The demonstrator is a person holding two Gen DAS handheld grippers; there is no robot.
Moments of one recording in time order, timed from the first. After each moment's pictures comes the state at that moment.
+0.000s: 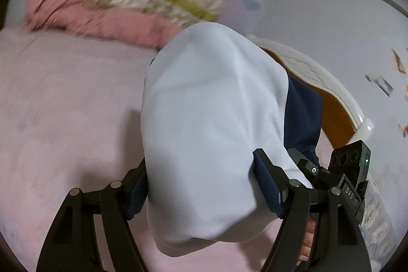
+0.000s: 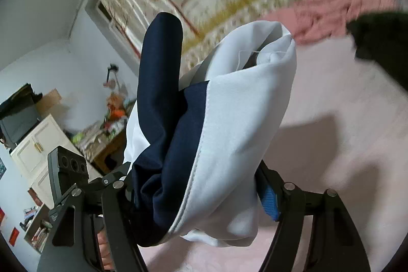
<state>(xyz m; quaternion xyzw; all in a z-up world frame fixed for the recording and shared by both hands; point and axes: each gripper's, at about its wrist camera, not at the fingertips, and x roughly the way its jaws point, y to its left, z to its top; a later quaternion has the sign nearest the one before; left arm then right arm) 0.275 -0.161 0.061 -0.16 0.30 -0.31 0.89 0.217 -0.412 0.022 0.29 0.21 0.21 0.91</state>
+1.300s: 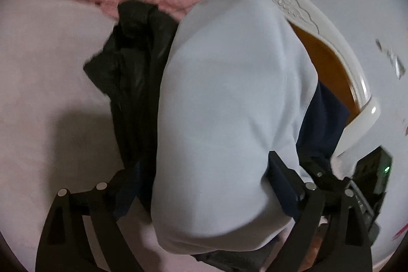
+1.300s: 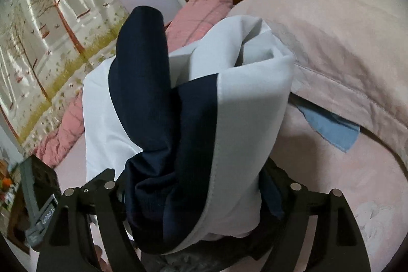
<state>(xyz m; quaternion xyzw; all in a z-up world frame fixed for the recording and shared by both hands) 0.446 -0.587 -0.053 -0.14 0.41 -0.44 0.79 0.275 -0.793 -0.035 0.29 0.25 -0.18 0.90</state>
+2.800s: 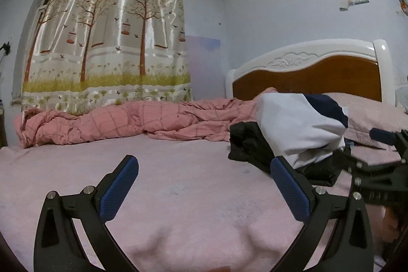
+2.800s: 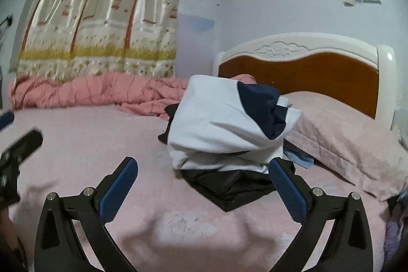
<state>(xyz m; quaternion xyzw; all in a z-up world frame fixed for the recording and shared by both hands) 0.257 -0.351 -0.034 0.03 0.02 -0.25 0.97 0.156 -0.516 -0.014 -0.02 0.11 -0.26 0.96</state>
